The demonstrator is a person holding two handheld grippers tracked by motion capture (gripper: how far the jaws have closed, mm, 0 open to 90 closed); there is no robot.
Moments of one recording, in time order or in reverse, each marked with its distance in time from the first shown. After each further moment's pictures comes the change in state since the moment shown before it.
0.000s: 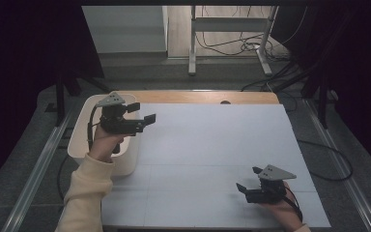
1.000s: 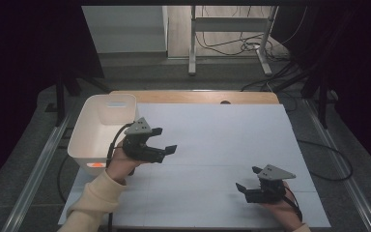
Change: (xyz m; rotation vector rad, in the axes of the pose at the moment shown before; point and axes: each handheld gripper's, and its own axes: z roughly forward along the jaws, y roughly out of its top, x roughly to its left) left arm -0.060 -0.043 0.031 0.150 -0.105 0.134; right arm 0.000 0.001 0.000 -0.003 0.011 0.000
